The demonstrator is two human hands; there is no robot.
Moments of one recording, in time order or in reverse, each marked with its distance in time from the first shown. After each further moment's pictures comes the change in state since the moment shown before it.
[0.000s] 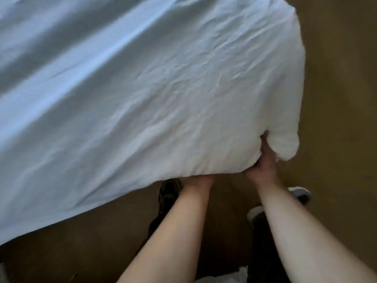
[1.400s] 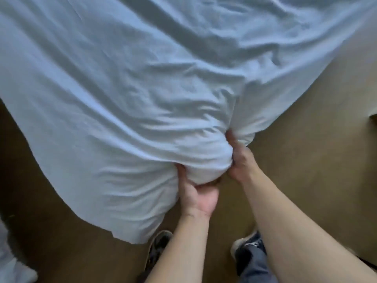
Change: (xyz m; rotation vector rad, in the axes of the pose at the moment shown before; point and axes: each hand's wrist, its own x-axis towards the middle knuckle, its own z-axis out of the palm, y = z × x) left_hand 0.019 0.096 0.464 -1.268 -0.249 0.828; right_hand 0.126 -0.292 0.464 -1.292 -0.620 0.359
